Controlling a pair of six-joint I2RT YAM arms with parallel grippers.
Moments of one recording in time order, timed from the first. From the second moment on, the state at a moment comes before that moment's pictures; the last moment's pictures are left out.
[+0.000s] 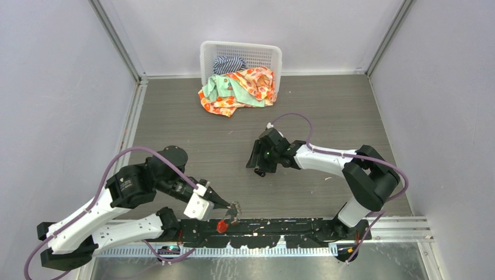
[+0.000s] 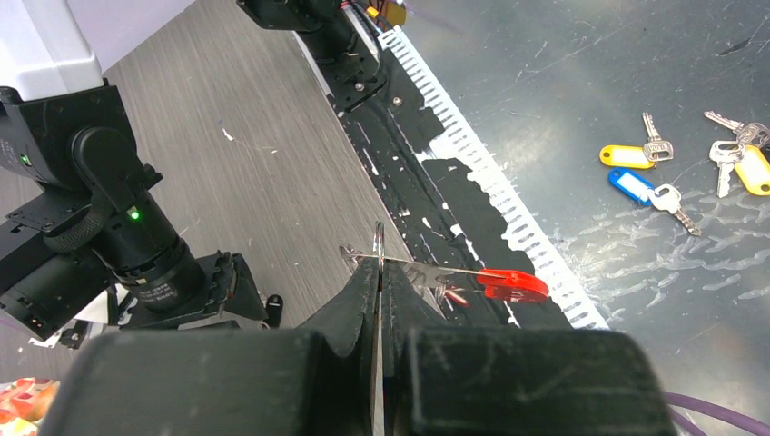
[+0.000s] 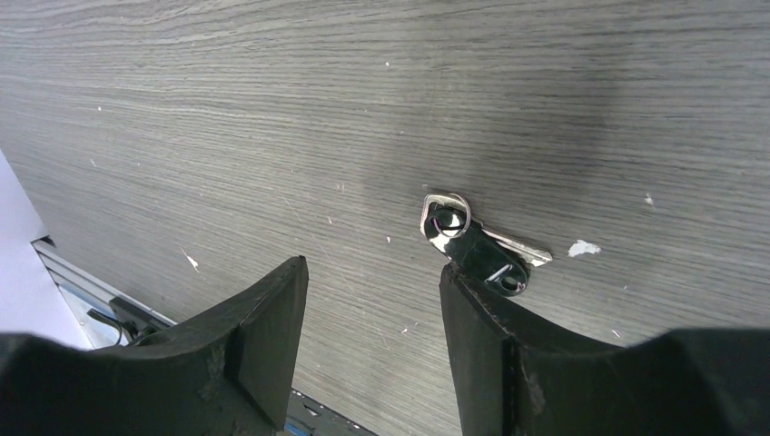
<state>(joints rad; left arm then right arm) -1.05 0.73 1.10 -0.92 0.76 0.78 0.80 1.61 0.90 -0.21 -0.07 0.97</state>
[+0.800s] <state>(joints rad) -1.03 0.72 1.10 -0.89 0.76 0.76 0.78 1.66 0.90 -0.17 -0.09 0.99</state>
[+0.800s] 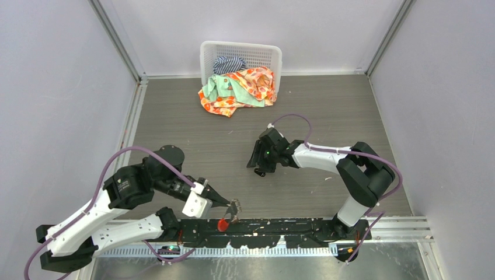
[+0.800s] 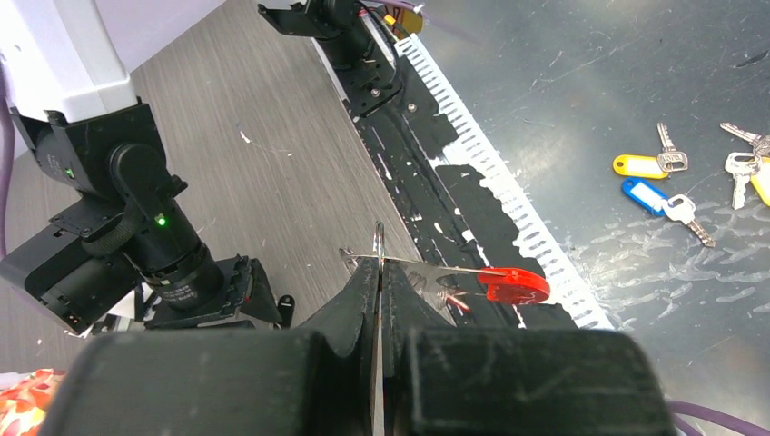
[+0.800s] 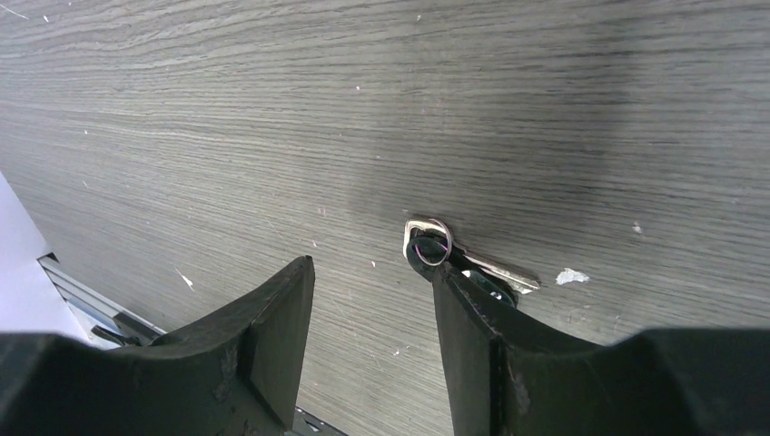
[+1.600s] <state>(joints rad) -1.01 0.71 1.10 -0.87 0.78 0.74 0.78 1.69 0.88 -0.12 -0.09 1.01</state>
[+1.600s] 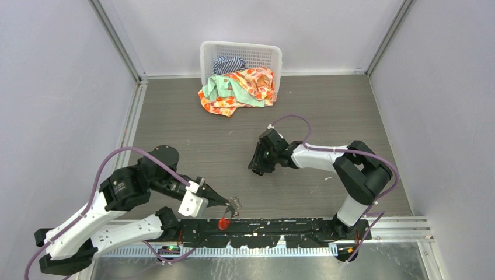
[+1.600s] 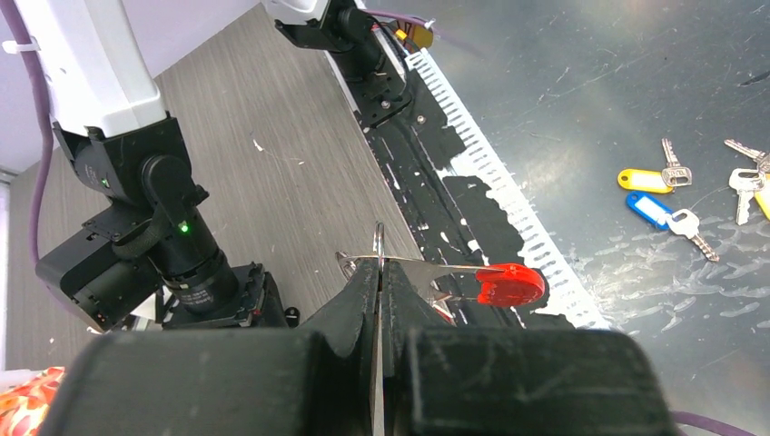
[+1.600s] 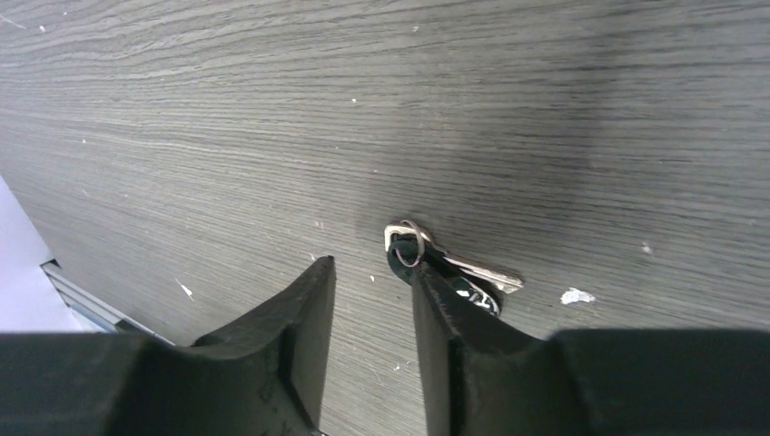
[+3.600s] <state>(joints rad) -0.99 0.70 1.10 -0.86 0.79 0.73 0.83 1.70 0.99 -0.35 0.07 0.96</state>
